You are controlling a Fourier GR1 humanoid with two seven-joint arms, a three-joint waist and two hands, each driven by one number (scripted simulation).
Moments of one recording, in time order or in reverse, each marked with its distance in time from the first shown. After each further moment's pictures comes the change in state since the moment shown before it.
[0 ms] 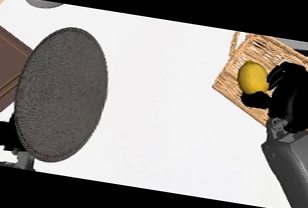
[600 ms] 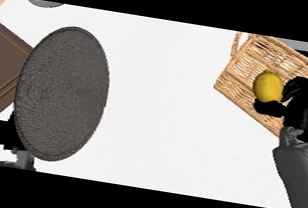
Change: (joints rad) left arm -0.003 -0.019 0.025 0.001 -0.017 -0.031 0.002; right arm 0.115 0.061 -0.184 0.043 -0.004 -0.006 -0.142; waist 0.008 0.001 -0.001
